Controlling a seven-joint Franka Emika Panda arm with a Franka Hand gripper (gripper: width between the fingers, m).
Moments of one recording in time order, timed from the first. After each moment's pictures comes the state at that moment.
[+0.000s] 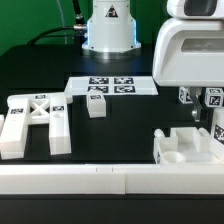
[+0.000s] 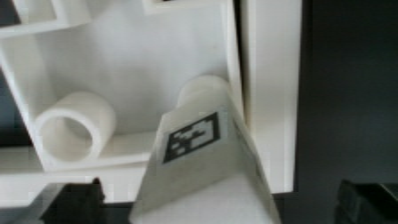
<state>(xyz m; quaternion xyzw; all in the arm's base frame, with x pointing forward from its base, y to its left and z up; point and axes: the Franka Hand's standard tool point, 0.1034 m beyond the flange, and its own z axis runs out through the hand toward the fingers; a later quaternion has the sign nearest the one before) 0.681 0.111 0.082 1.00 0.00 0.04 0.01</state>
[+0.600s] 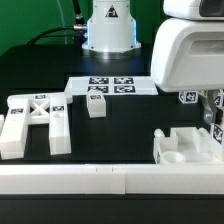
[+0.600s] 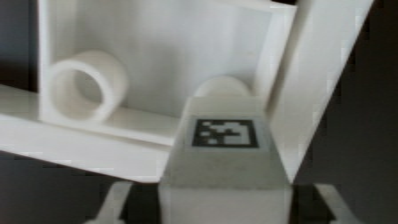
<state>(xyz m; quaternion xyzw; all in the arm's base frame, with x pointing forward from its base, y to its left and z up) 0.682 0.108 0.081 0.99 0.10 0.04 0.02</state>
